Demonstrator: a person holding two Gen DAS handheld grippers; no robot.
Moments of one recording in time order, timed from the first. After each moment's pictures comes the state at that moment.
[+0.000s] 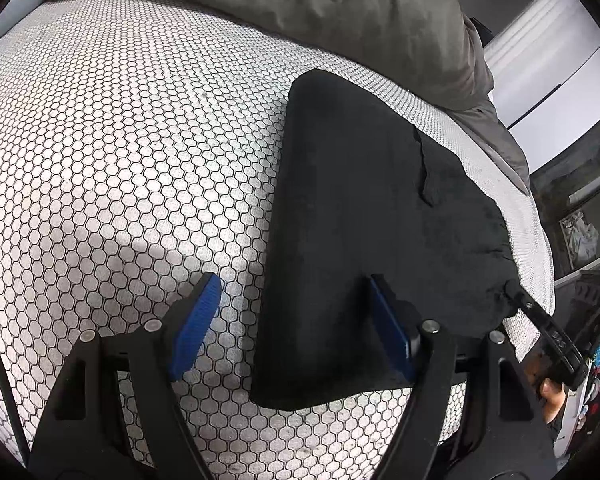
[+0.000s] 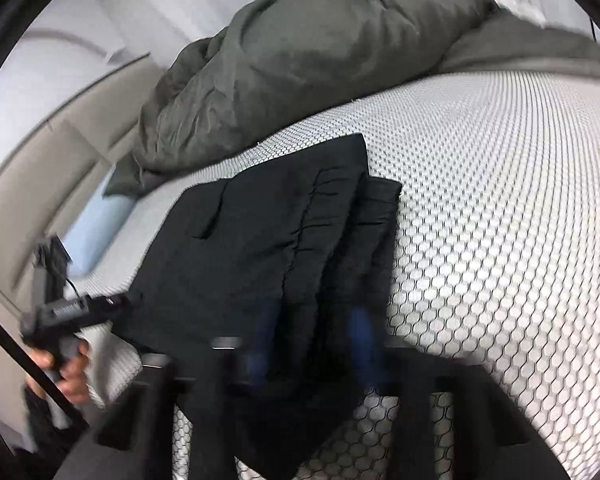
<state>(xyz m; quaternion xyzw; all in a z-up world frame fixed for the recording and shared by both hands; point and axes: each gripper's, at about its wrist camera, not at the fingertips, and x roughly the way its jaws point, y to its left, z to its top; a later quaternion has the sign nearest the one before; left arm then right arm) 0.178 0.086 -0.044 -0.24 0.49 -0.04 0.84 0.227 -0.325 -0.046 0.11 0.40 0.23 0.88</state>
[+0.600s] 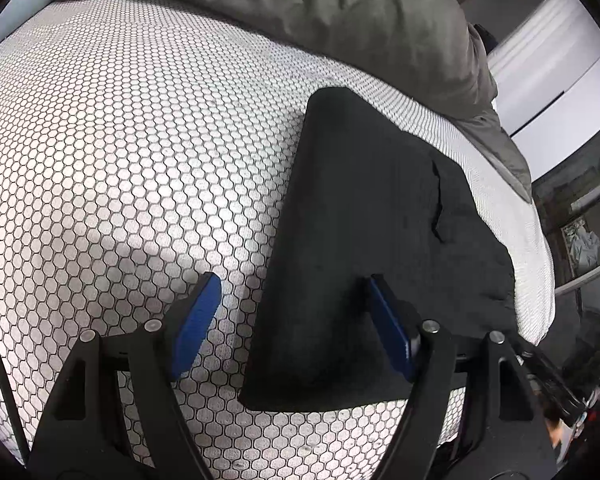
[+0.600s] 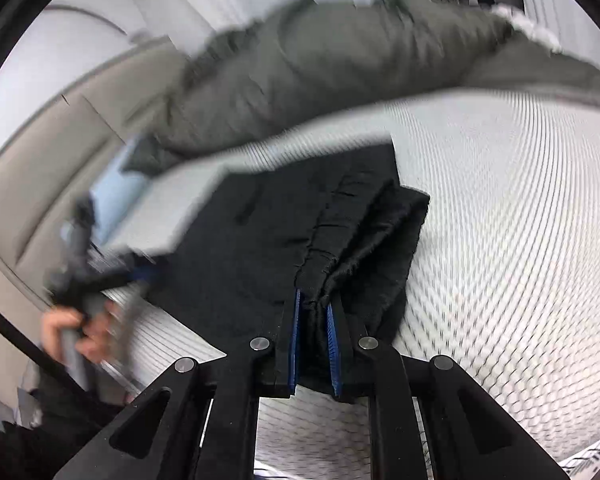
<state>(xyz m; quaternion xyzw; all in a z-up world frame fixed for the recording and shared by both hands) 0.174 0.090 -0.038 -0.24 0.49 -0.03 0.84 0.184 -0.317 -0.046 0.09 0.46 0.21 0.86</state>
